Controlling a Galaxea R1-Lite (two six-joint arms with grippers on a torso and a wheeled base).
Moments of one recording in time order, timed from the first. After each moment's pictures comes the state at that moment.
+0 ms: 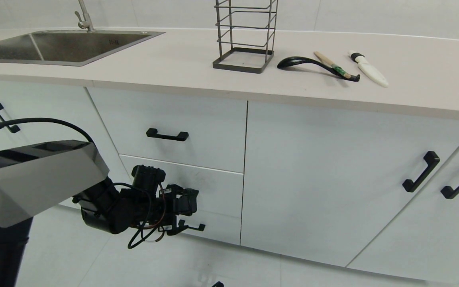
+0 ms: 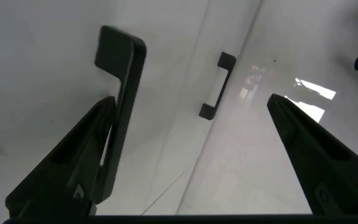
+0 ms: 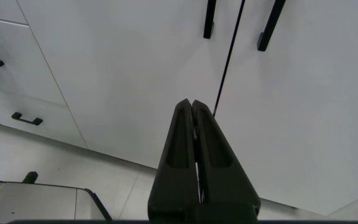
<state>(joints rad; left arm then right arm) -0.29 2.29 -0.86 -0.64 -0.26 1.23 0.00 0.00 0.00 0.01 0.07 -0.07</state>
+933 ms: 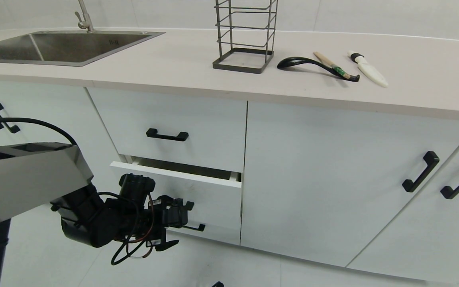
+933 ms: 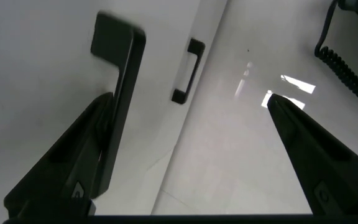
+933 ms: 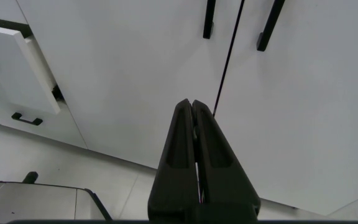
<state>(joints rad) -0.26 2.21 -0.69 -0.63 -0.26 1.22 0.00 0.00 0.00 0.01 0.07 -0.07</state>
